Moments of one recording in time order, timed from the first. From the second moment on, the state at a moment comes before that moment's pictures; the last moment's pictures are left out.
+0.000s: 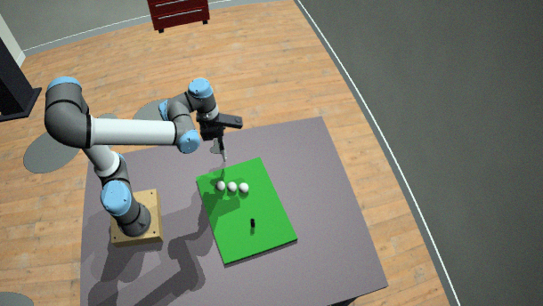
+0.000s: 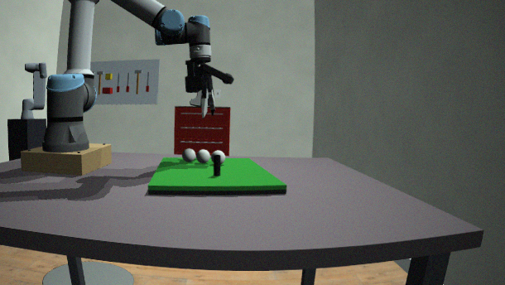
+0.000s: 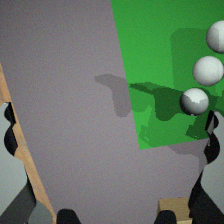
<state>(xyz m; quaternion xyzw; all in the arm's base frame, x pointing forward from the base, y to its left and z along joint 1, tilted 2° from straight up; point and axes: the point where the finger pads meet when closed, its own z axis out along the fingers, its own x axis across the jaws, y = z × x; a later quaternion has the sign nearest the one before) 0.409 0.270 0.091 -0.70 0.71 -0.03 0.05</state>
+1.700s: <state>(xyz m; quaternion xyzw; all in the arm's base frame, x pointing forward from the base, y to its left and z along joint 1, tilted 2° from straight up) 0.416 0.138 0.044 -0.63 0.78 -0.01 -0.01</state>
